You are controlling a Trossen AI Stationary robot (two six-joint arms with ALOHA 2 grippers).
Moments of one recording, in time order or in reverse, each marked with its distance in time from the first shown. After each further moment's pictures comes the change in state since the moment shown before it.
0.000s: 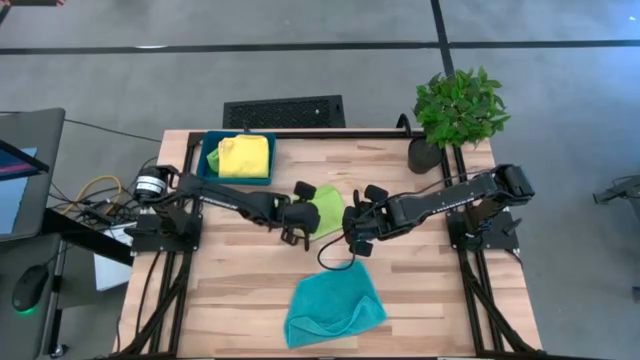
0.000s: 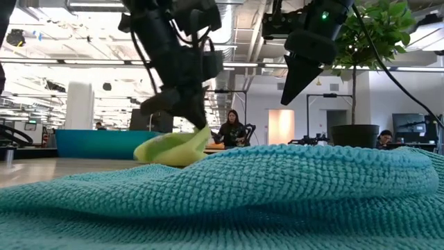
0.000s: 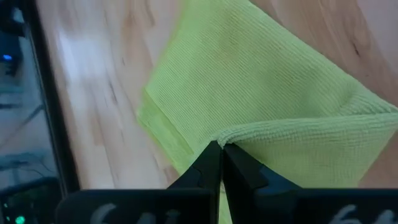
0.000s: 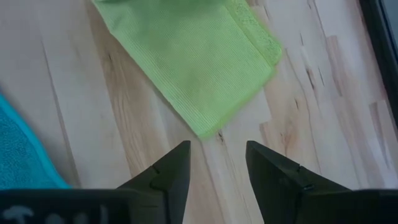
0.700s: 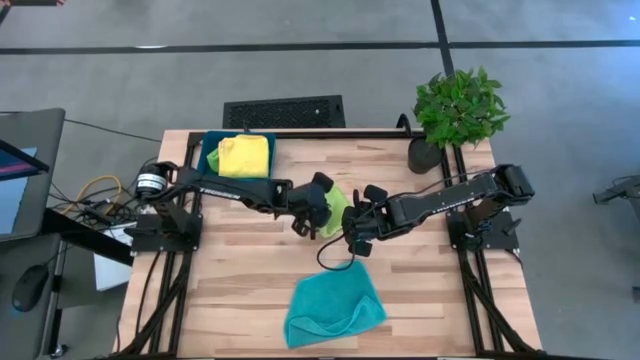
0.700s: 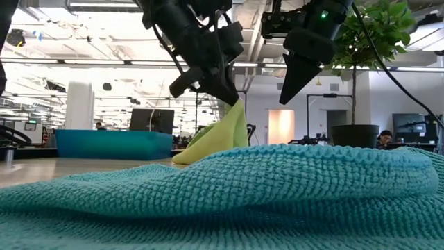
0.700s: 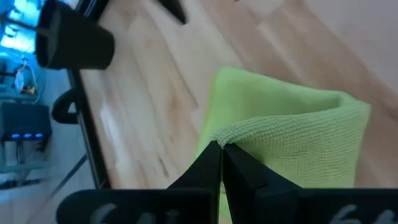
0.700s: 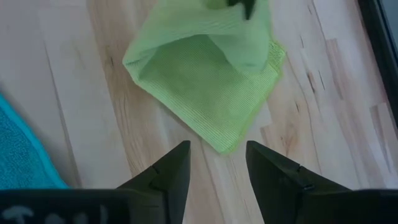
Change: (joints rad) left arm 0.076 0.000 0.104 0.127 0.173 0.300; right arm -0.001 0.000 0.000 0.012 0.000 -0.005
